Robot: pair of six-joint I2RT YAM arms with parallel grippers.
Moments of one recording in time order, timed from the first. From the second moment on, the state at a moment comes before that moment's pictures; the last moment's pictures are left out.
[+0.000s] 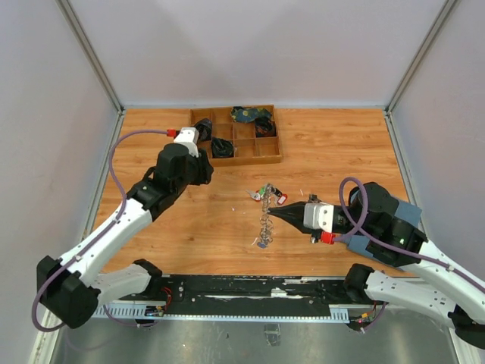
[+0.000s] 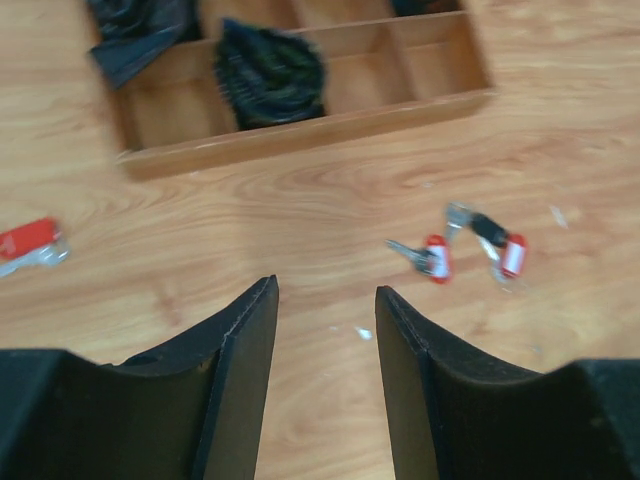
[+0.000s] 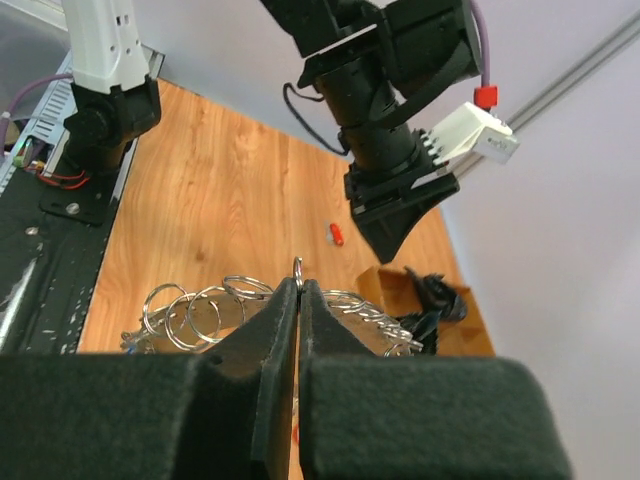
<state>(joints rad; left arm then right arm) -0.58 1.05 0.91 -0.28 -0.18 -0.33 0.99 0.68 0.93 -0.23 -0.50 -0.61</state>
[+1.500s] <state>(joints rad) -0.18 1.84 1.09 -0.27 -0.48 -0.18 0.99 0.67 0.88 -0.36 -0.44 -0.32</state>
